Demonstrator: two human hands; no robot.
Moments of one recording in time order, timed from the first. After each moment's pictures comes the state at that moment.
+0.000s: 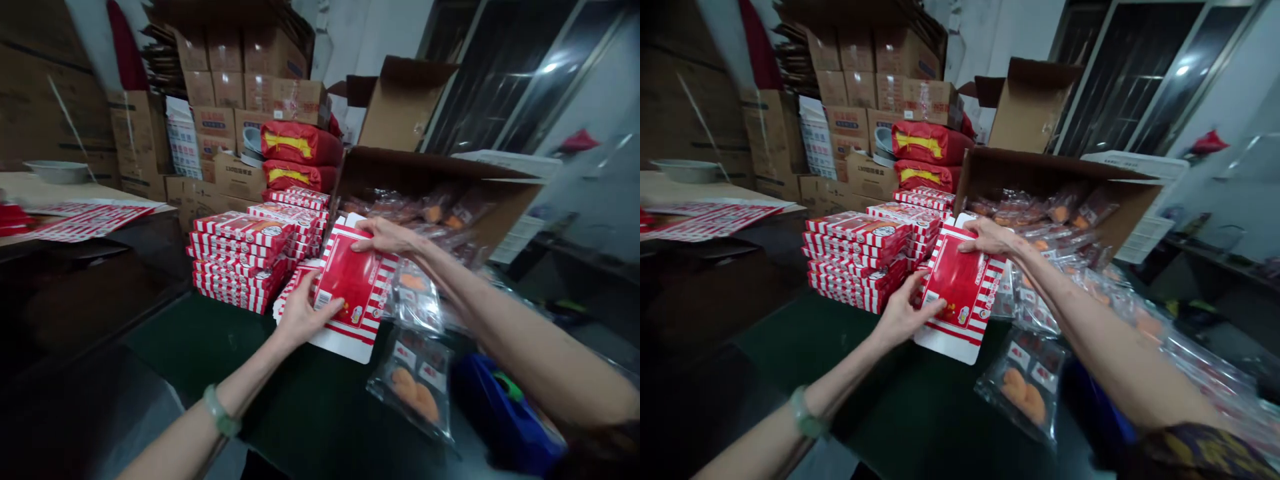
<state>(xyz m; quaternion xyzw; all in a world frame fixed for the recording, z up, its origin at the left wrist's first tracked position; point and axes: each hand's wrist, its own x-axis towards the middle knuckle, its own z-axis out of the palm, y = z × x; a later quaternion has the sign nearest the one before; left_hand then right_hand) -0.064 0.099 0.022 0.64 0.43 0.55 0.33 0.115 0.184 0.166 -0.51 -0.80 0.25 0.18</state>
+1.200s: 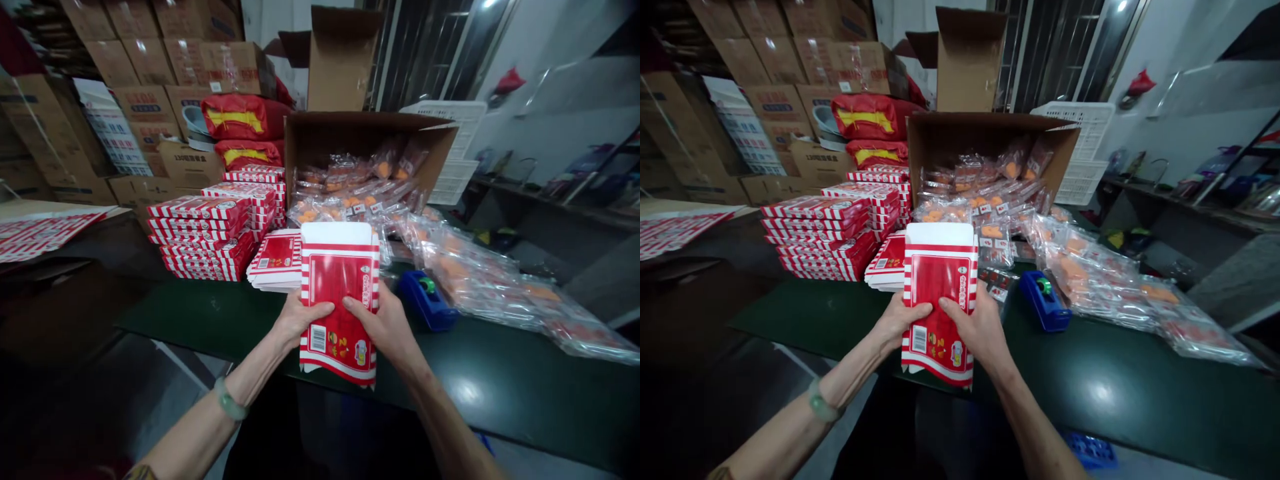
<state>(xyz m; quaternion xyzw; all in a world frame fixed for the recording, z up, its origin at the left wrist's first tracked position) -0.003 -0.009 0.001 0.42 0.29 0.46 0.73 0.153 -0.061 0.024 -0.54 -0.54 0.35 0.54</state>
